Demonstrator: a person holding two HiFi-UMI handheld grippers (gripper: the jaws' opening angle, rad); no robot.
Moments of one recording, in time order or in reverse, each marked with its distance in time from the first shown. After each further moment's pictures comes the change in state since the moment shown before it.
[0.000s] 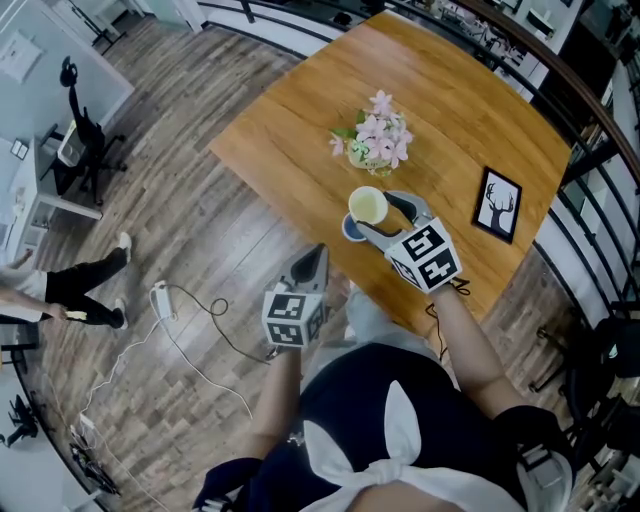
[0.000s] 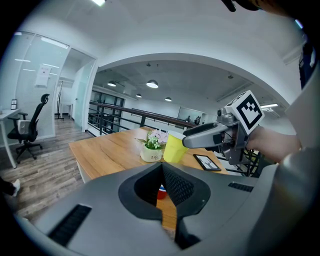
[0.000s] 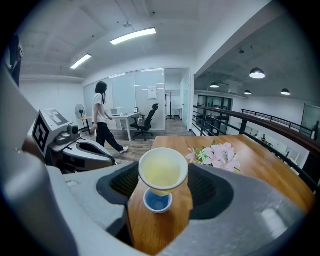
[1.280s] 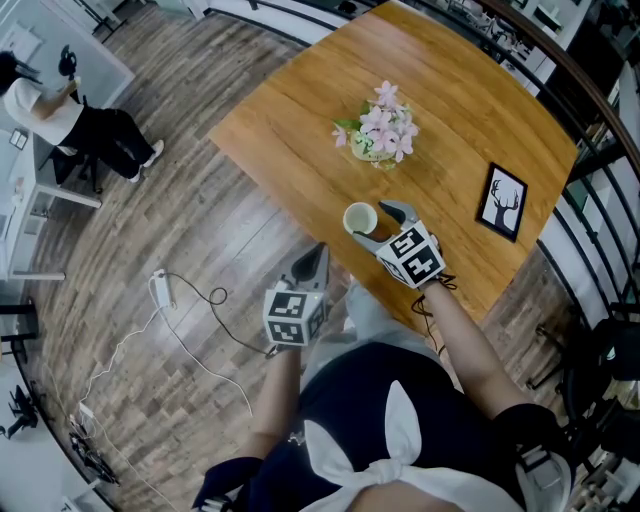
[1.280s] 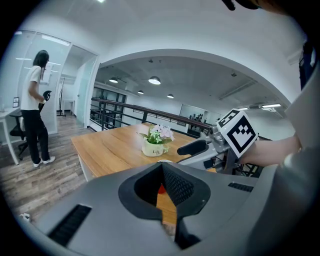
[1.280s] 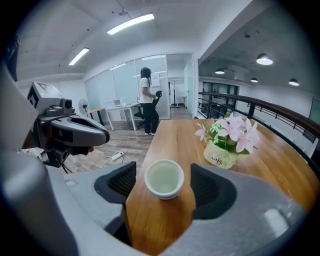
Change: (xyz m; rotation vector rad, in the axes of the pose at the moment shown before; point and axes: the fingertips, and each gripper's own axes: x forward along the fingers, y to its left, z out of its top) left arm 0.005 0.006 -0.018 -0.019 0.030 0.016; right arm 0.047 0.014 -0.070 0.018 0.138 0.070
